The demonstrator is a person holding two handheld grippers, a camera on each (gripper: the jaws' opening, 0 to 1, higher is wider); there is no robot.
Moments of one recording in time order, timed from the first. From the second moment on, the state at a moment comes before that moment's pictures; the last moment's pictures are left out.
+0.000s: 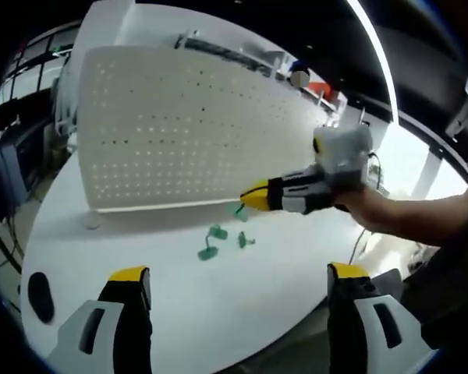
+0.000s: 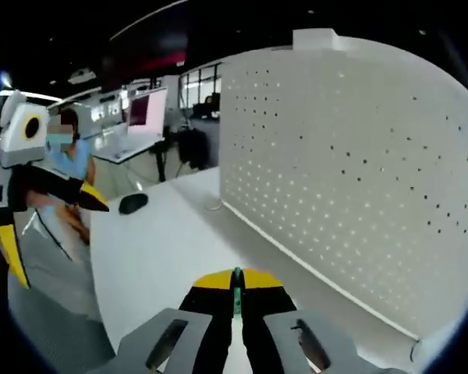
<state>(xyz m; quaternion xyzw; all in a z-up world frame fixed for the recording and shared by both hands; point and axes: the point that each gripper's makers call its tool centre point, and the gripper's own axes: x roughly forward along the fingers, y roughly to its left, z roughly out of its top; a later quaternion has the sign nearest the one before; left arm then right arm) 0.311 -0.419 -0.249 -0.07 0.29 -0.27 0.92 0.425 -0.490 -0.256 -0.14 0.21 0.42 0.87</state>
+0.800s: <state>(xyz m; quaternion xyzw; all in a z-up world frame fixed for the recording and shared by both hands) 0.313 -0.429 -0.245 -0.13 0.28 -0.26 0.92 0.356 -0.483 -0.186 -0.06 0.14 0.45 0.88</state>
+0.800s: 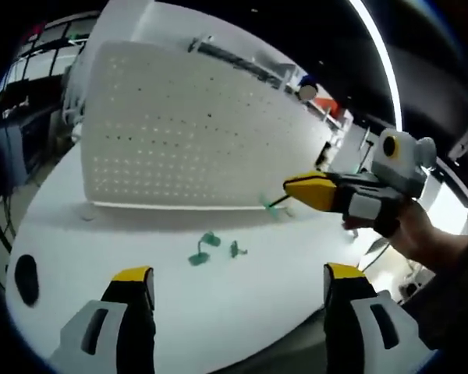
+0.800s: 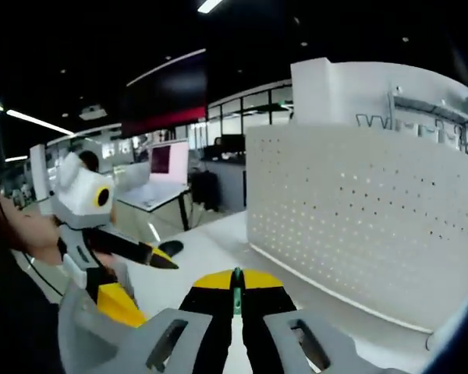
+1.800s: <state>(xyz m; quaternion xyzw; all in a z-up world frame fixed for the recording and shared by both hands) 0.318 -0.439 -0.227 -0.18 0.26 -0.27 0.91 0.319 -0.469 -0.168 -0.01 0.11 0.47 0.88</state>
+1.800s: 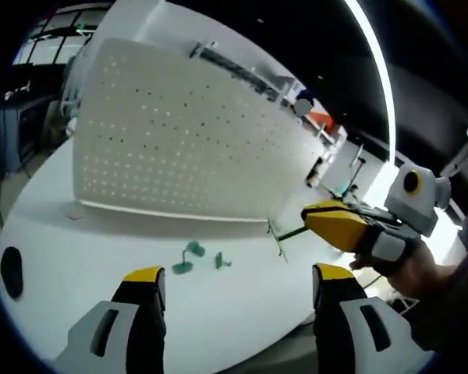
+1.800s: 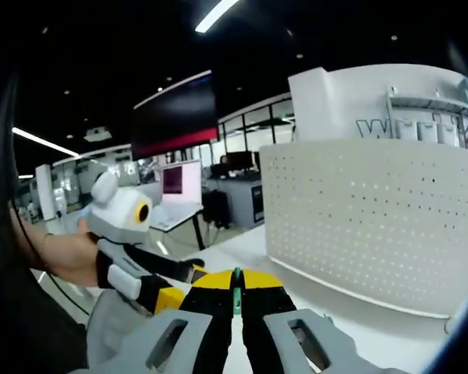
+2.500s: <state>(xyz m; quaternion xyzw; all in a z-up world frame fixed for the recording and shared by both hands) 0.313 -0.448 -0.216 -0.20 0.24 -0.31 0.90 0.309 -0.464 -0.163 0.03 0.11 0.47 0.88</state>
